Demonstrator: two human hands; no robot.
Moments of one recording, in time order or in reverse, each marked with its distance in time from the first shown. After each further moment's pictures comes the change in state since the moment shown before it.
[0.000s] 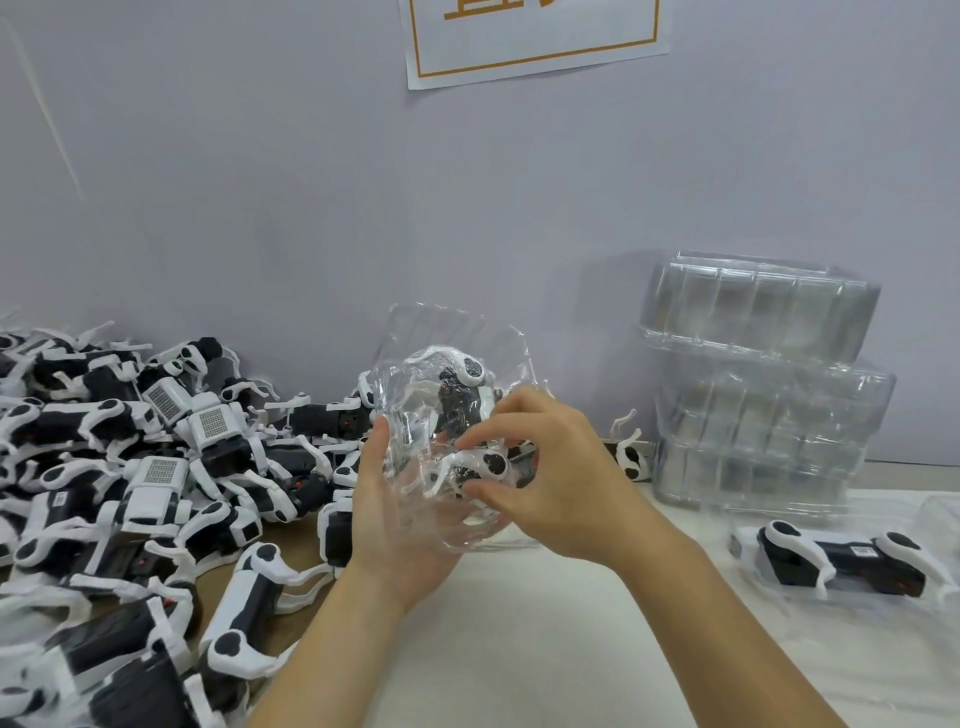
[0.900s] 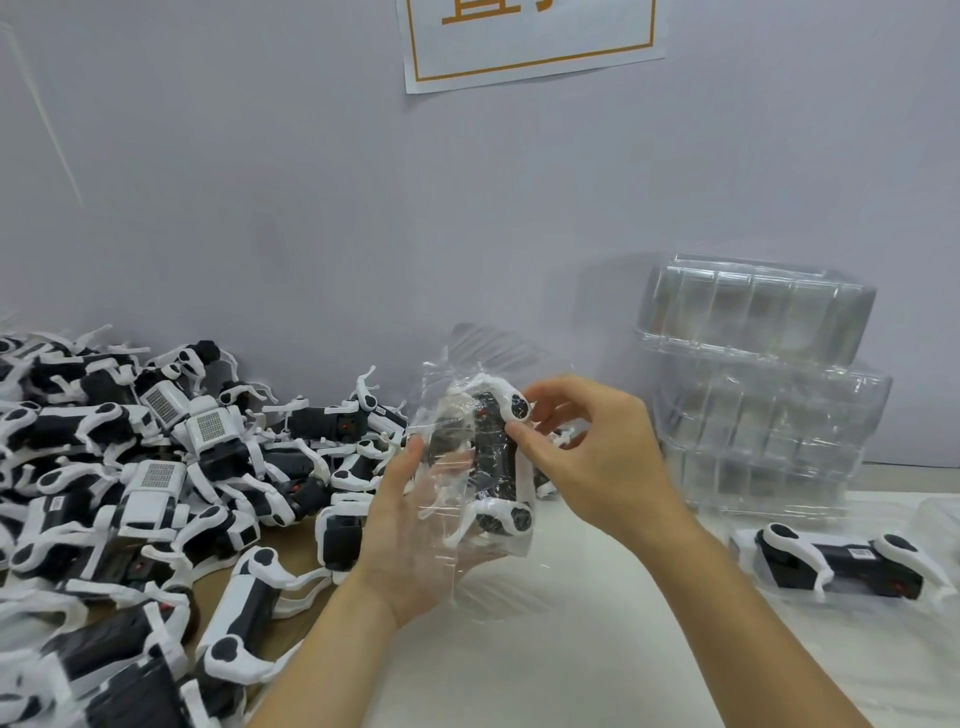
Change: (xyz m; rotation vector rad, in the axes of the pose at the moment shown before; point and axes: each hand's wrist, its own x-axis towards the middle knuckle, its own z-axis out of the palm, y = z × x) left_hand -0.005 -0.006 -0.003 0.233 0.142 0.040; right_hand 0.002 0.016 -0.013 0.110 0.329 0.077
